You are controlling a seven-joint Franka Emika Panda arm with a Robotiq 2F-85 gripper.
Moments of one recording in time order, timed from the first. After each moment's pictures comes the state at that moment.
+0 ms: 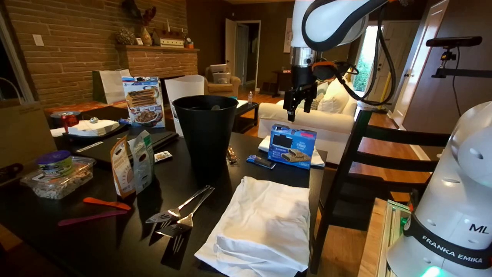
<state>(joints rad) -0.17 -0.42 -0.08 -2.54 -0.23 2.17 0.07</state>
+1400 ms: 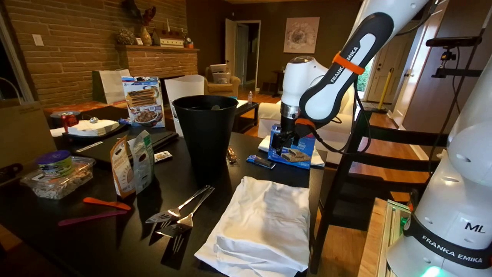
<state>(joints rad) -0.26 0.00 -0.10 -2.62 -0.58 2.78 0.46</state>
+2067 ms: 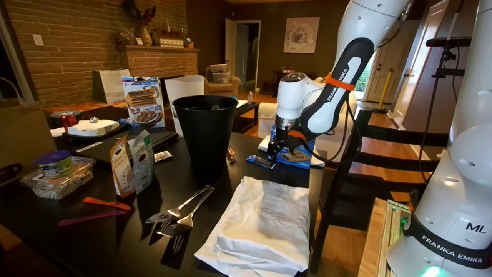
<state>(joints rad) -0.24 0.19 -0.17 -2.51 -0.84 2.88 0.76</state>
